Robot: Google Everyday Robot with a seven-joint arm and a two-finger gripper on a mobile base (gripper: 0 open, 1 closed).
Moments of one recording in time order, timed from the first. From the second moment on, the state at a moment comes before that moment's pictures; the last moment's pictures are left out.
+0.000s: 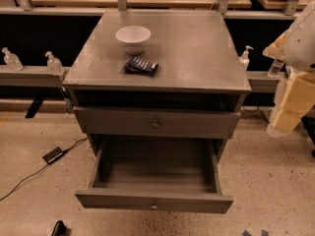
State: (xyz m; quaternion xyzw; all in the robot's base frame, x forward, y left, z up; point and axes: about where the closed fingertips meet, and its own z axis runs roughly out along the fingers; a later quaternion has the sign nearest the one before) arm 0.438 -0.217 0.976 -0.60 0.78 -0.03 0.16
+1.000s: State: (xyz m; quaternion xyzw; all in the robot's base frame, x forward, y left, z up) arm 0.570 -0.173 0.977 -0.64 0.72 0.03 0.27
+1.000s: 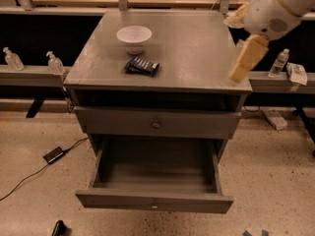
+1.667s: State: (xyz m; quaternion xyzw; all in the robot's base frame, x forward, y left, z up) arm 0.659 -0.129 0.970 -0.62 0.69 0.12 0.35
